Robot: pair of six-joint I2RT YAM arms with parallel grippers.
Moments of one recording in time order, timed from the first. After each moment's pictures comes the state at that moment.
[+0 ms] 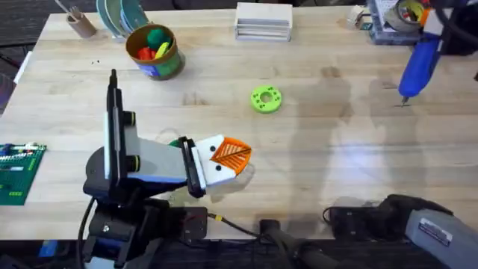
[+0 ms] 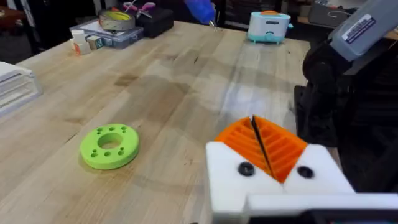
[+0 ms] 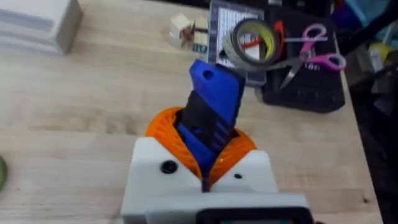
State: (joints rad) left arm -0.15 0.01 0.01 -0.12 1.12 0.03; right arm -0.23 1.08 1.00 -0.48 -0.04 -0.31
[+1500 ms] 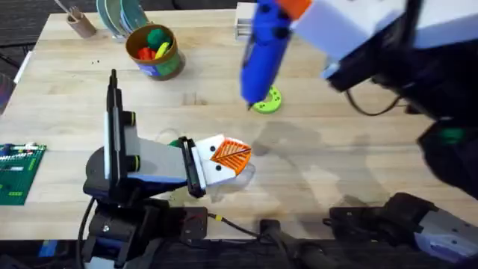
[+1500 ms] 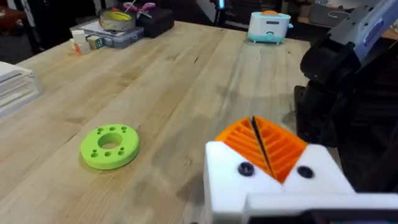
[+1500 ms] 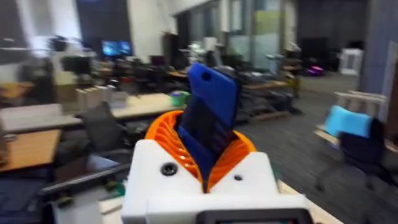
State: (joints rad) left arm -0.15 0.01 0.01 -0.12 1.12 0.03; right arm 0.65 0.91 0.66 0.67 -0.41 0.17
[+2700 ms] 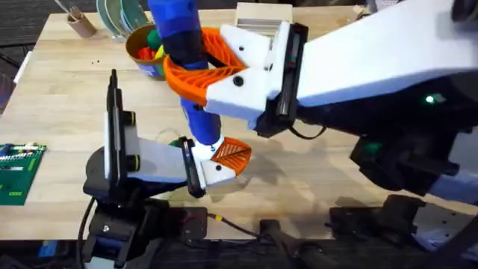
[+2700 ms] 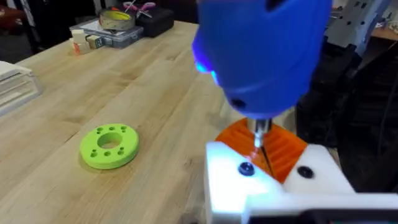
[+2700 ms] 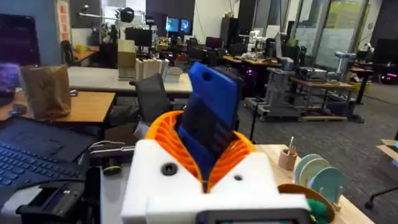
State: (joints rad) left arm -0.15 0.01 0.01 -0.12 1.12 0.03; right arm 0.92 1.14 0.66 0.82 -0.42 0.01
